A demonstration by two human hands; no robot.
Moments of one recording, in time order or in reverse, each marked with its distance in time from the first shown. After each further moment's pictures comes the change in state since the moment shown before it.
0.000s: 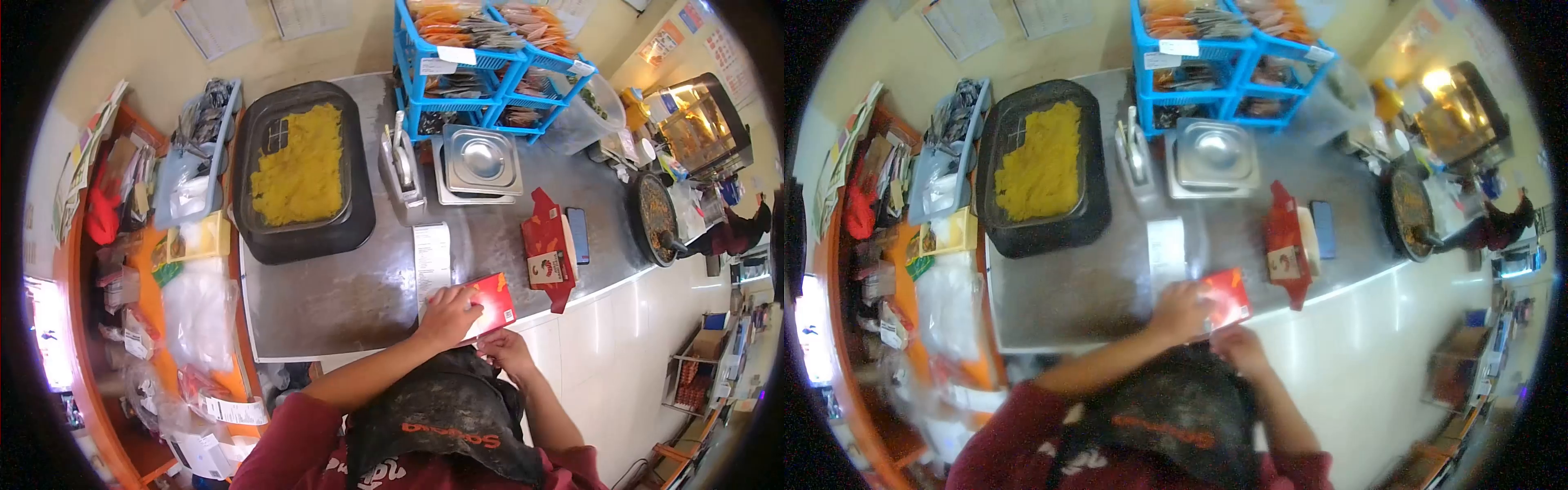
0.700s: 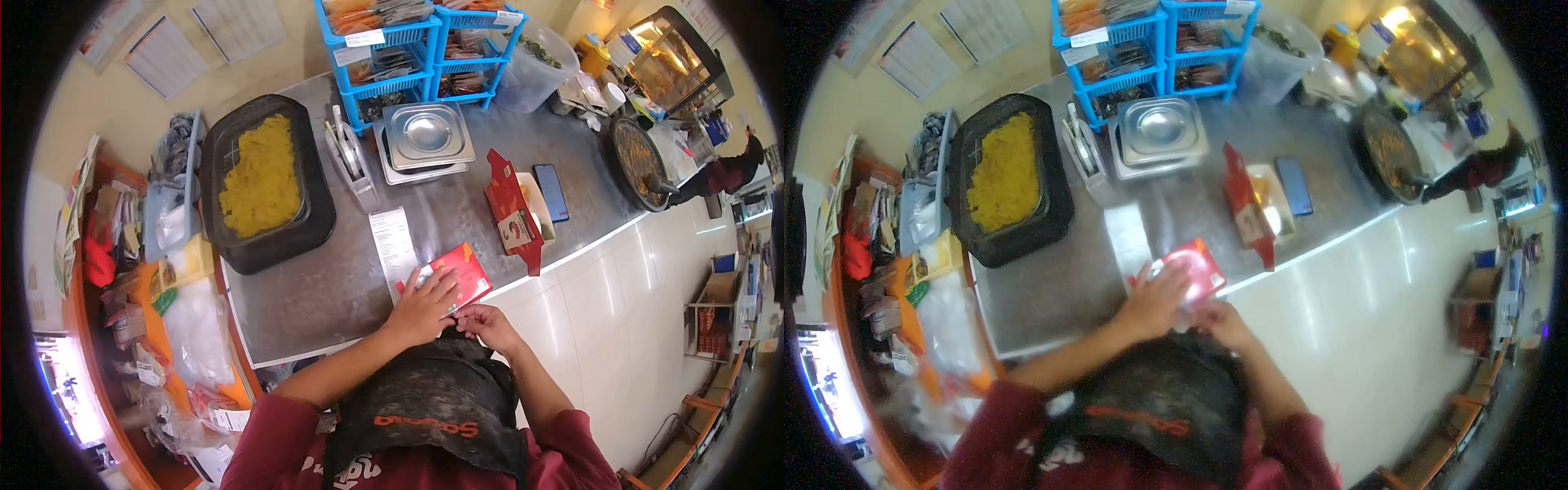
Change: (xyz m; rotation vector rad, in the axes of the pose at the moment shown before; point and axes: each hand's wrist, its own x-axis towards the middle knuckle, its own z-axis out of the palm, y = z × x) left_hand -0.002 0.025 -0.014 0.078 -0.402 0.108; right_hand 0.013 0.040 -0.020 0.045 -0.157 -0.216
